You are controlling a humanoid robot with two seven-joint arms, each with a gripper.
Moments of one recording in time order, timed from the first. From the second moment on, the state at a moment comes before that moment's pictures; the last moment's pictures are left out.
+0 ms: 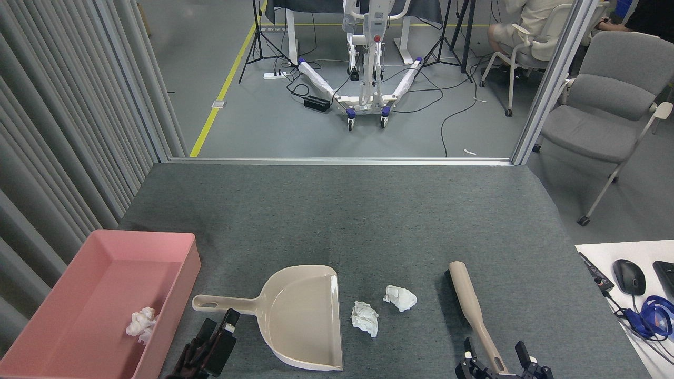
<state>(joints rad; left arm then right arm) 0.14 0.23 -0.22 -1.53 -0.49 -0.27 0.17 0.30 -0.04 0.00 -1.67 1.35 0.00 -0.07</state>
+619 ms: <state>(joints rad) 0.07 0.20 -0.22 -1.38 -0.25 -0.26 0.12 0.30 -0.02 0.00 -1.59 1.34 0.01 -0.08</state>
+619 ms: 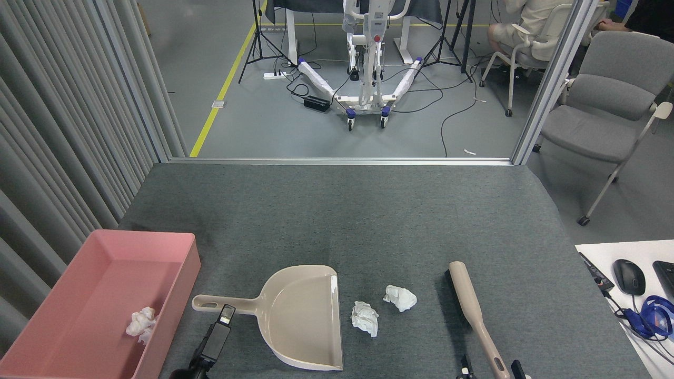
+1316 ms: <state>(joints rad) -0.04 0.20 -0.25 -1.25 -0.17 -0.27 0.10 0.28 -0.02 0.00 -1.54 1.35 0.01 -0.13</state>
